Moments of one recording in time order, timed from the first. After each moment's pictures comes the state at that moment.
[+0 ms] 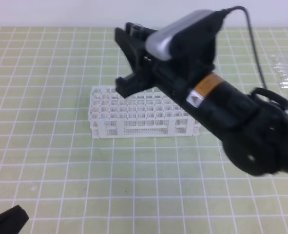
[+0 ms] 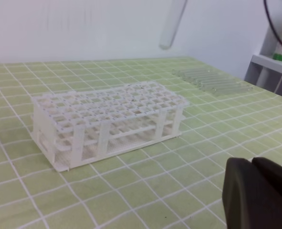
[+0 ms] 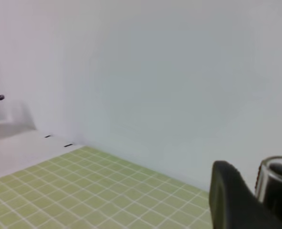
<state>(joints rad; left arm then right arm) -0.75 0.02 -0.08 0.18 0.23 -0.28 0.80 1.57 -1.05 0.06 -0.58 0.00</state>
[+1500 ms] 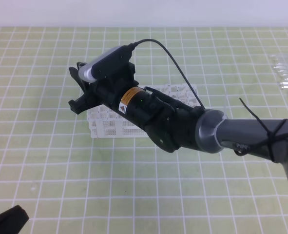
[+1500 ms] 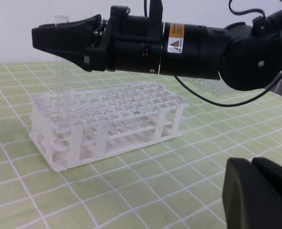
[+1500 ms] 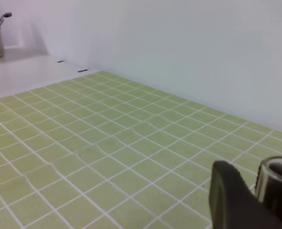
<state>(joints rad) -0.75 0.02 -0.08 0.18 0.22 -0.28 0.79 2.11 -1.46 -0.17 -0.58 0.18</state>
